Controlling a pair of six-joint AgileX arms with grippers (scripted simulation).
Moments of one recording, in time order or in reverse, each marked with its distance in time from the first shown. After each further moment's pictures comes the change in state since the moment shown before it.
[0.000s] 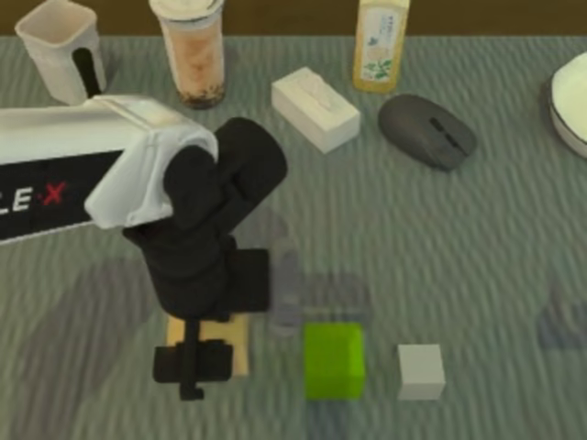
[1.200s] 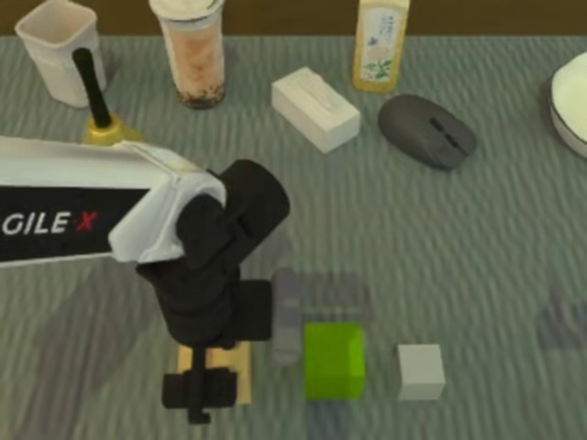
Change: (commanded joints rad) left arm -0.007 0.065 -0.099 0.163 -0.002 -0.004; right arm 0.000 0.000 0.000 0.000 0.000 0.000
